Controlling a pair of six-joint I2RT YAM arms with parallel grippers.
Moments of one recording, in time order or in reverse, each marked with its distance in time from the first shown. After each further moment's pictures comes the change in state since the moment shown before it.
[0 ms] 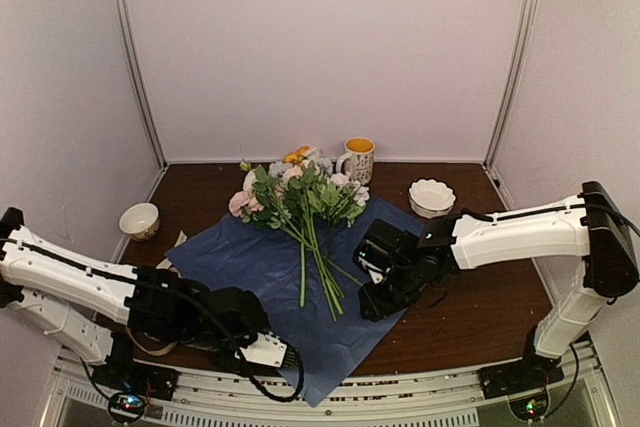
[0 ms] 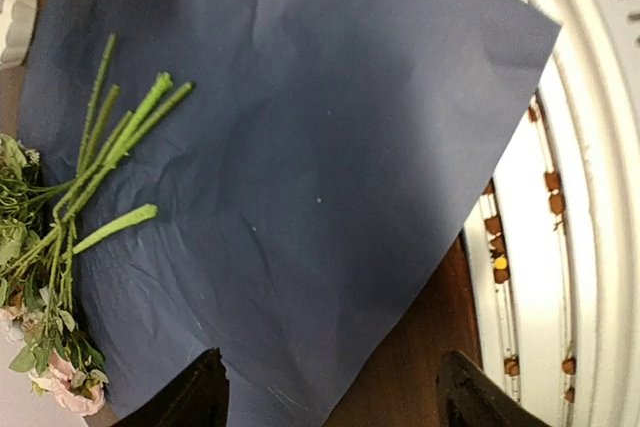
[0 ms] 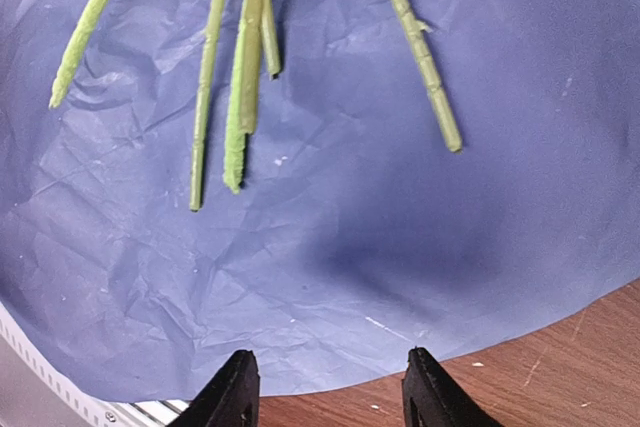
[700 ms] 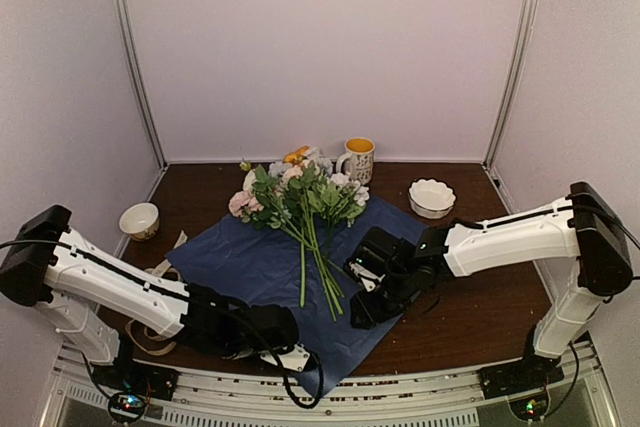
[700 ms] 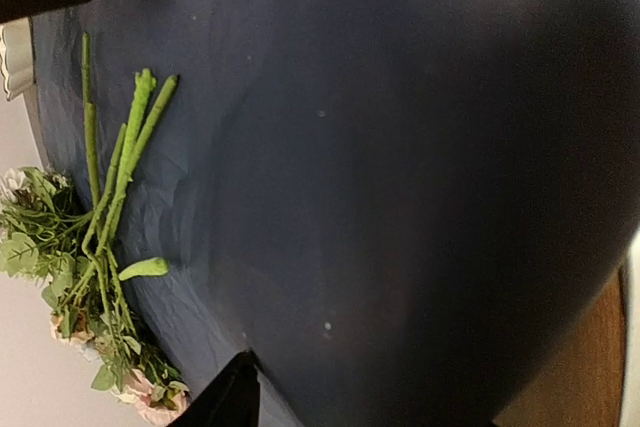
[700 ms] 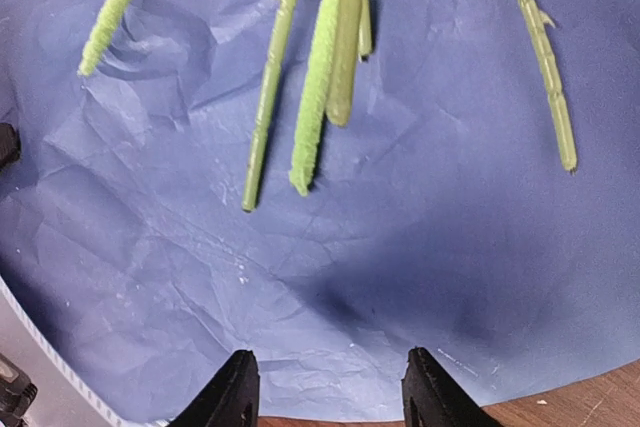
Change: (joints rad) left arm -0.001 0.300 0.025 0.190 -0.230 0.211; right arm 0.010 0.038 -0.046 0.138 -0.119 -0.028
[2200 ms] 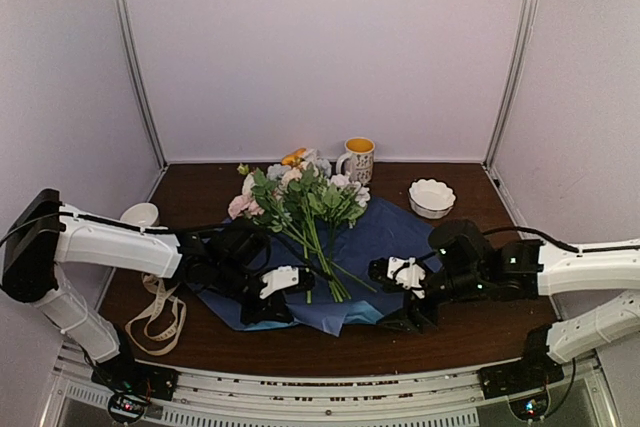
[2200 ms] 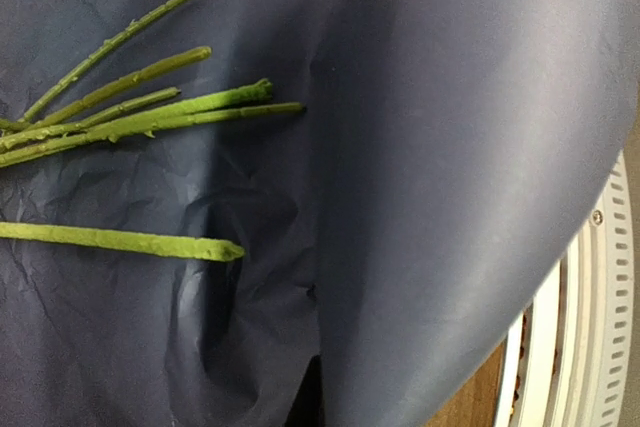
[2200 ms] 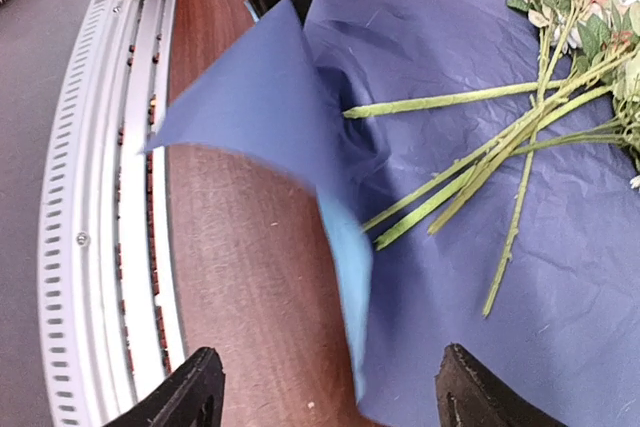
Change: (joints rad) left arm 0.493 -0.010 0.024 0.127 0.899 -0.353; right arm -0.051 -0.562 -0.377 0.254 -0.124 -0.805
